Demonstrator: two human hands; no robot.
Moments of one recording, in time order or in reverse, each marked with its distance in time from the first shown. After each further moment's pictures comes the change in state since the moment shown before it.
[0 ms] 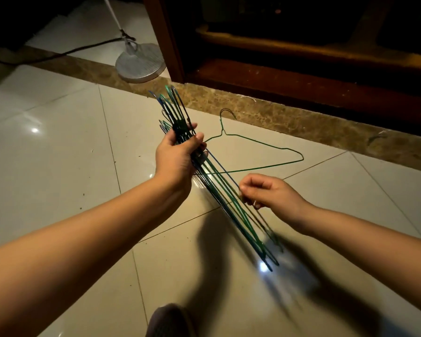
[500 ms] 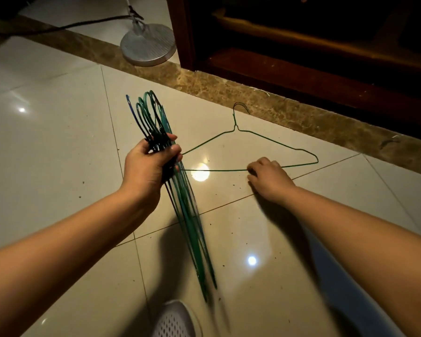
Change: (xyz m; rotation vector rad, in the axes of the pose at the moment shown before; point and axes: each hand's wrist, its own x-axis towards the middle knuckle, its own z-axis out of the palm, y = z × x) left_hand 0.009 -0.001 -0.081 0.128 0.024 0.011; right_hand 0.100 0.077 -0.013 -1.114 0.131 0.184
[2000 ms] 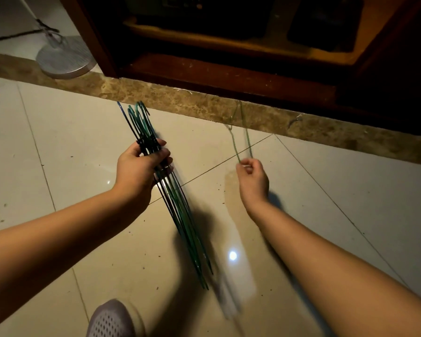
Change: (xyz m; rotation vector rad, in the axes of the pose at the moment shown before) left_hand -0.054 -0.023 0.120 0.036 -0.162 -0.046; right_hand -0.117 0.059 -0.025 1.089 0.611 0.480
